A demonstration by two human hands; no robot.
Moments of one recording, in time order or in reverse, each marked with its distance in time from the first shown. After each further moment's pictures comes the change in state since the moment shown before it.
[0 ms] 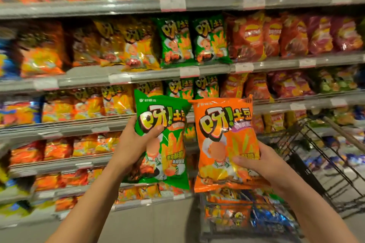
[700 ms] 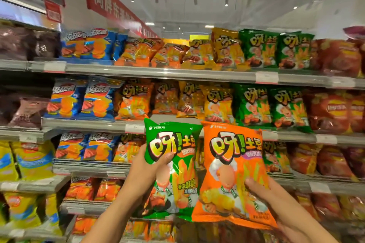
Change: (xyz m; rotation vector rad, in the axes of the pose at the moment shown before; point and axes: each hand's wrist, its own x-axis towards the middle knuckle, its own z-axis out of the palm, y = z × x) left_hand 0.051 -0.007 -0.247 -0.157 0.194 0.127; right_hand 0.094 -0.102 0.237 0.241 -0.169 -0.068
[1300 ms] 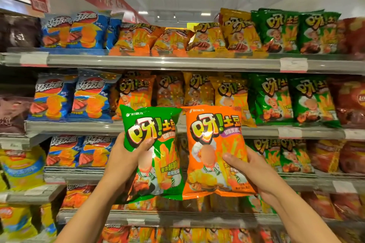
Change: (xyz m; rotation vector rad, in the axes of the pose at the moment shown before) left_hand 0.095 -0.032 -0.067 0.141 0.138 0.012; right_hand 0.127 -0.004 0.062 -0.147 0.009 -0.128
